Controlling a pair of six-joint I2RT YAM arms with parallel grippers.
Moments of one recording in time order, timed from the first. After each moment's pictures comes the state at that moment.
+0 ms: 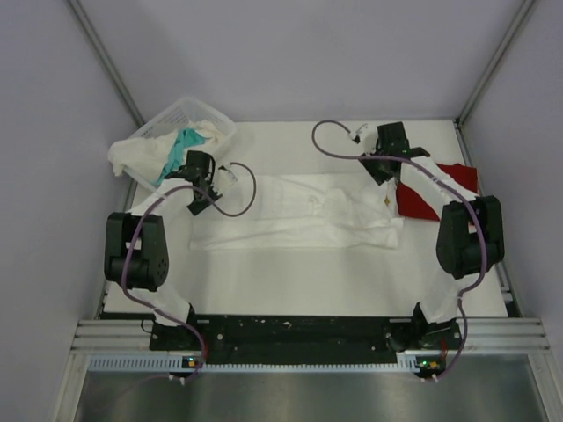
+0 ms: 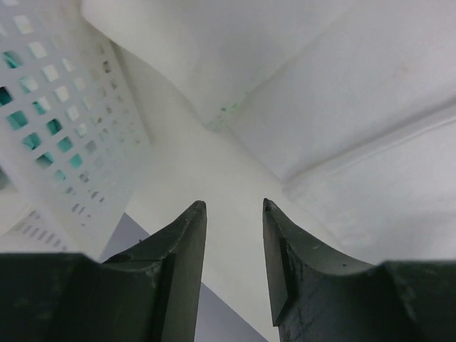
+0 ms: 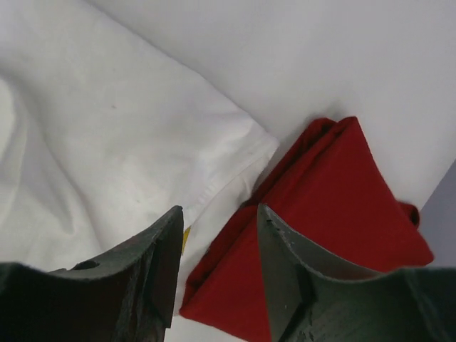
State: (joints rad) left arm -0.11 1.69 1.12 -0.54 -0.21 0.81; right arm 0.25 1.79 1.36 -0.46 0.10 -0.59
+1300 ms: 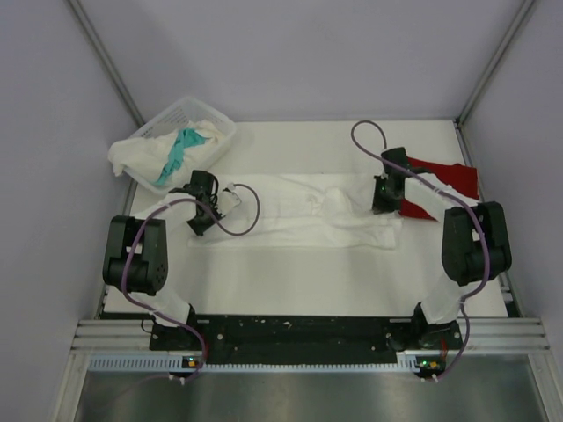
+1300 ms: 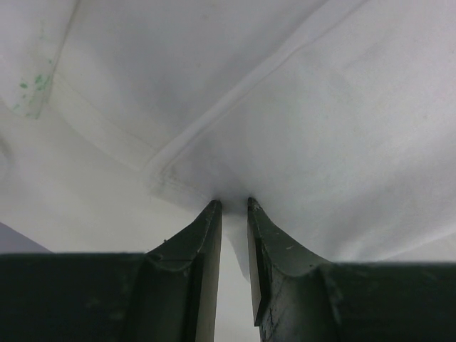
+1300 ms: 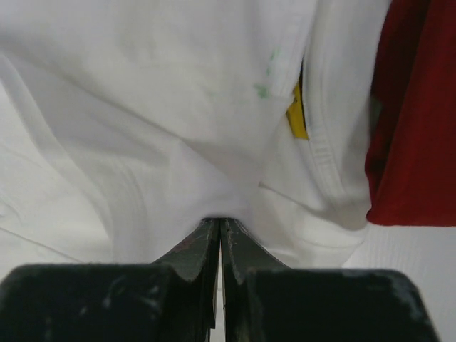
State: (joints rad) left arm -0.12 1.65 0.95 -0.54 -0.10 0.76; right arm 0.21 1.69 1.10 -0.56 0.01 0.34
